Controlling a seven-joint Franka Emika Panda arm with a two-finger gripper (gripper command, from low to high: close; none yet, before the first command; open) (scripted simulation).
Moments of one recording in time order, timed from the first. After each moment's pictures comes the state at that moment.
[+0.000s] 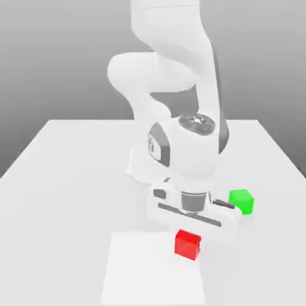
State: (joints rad) arm 0.00 0.24 0.15 -2.78 -0.27 3.02 1.69
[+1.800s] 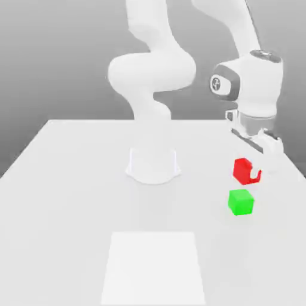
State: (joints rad) arm 0.31 -0.28 0.72 -2.98 0.42 2.74 2.67
